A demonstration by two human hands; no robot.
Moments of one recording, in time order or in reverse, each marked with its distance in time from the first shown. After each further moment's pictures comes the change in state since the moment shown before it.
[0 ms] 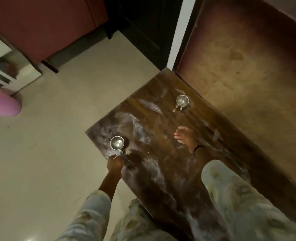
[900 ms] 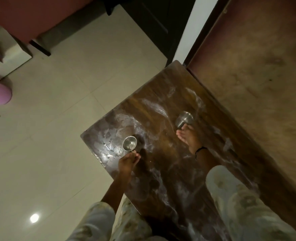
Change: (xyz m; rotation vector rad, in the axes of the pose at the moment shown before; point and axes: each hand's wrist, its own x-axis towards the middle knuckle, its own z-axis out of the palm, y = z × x) left_hand 0.034 0.026 0.057 -0.493 -0.184 -0.104; right_hand 0.084 -0.024 0.029 0.241 0.050 0.150
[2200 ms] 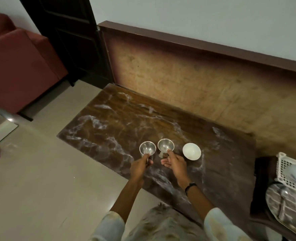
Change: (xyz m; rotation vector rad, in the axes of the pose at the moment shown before) left_hand -0.373 -0.330 -0.055 0.704 -0.291 0.352; right_hand -0.396 0.334 -0.284 0.261 0.192 -0.399
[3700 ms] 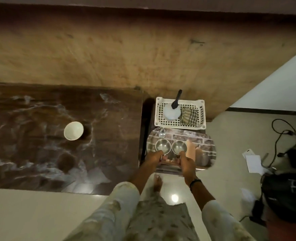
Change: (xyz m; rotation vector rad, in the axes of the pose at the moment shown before) left_hand -0.155 -0.281 0.513 0.524 -0.427 -0.401; right_hand 0.000 0.162 -0.585 0.136 0.507 0.322
